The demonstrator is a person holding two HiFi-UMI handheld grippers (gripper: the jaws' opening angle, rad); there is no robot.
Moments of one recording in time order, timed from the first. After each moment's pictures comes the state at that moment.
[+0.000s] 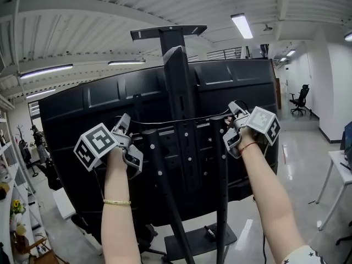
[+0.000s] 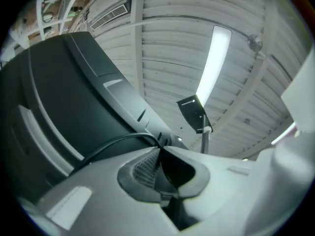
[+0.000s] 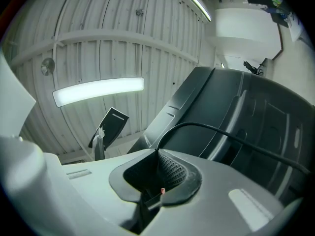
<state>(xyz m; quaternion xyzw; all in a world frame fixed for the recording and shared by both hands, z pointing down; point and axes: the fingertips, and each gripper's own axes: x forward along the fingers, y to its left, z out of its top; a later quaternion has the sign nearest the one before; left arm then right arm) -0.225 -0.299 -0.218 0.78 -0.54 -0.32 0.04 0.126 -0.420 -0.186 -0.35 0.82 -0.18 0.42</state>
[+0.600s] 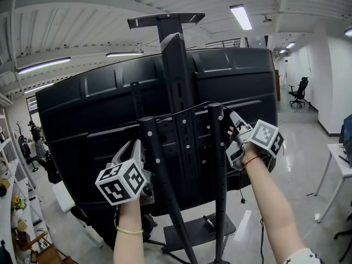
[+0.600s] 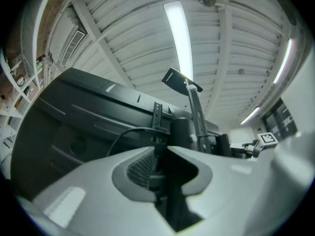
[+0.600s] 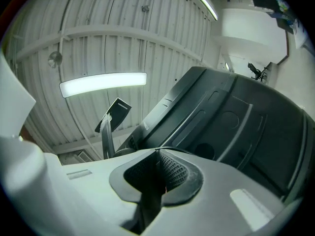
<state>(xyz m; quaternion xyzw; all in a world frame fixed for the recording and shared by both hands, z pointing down) -0.195 -0.270 -0.103 0.73 -0.66 -0.15 -0.08 0.124 -0.390 -0.114 -0.36 0.83 -0.17 0.38</state>
